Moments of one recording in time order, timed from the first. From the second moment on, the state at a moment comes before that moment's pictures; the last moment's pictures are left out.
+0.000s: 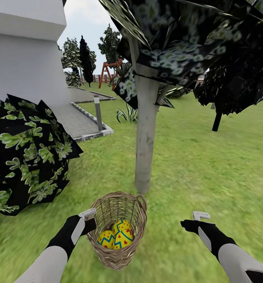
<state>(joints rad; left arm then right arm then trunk) -0.65 -0.08 0.27 -0.56 0.16 0.58 0.18 -0.72 -0.13 -0.13 -0.28 0.01 0.23 0.05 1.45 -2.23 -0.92</state>
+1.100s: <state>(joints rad) -0.65 -0.08 0.26 -0.57 0.19 0.58 0.18 -0.72 -0.13 -0.13 -0.29 0.01 0.23 0.05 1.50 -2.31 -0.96</state>
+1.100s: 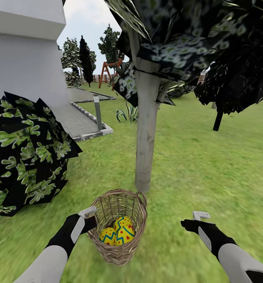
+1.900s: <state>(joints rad) -0.65 -0.08 0.26 -0.59 0.16 0.59 0.18 -0.72 -0.13 -0.13 -0.29 0.01 0.23 0.05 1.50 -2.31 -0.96</state>
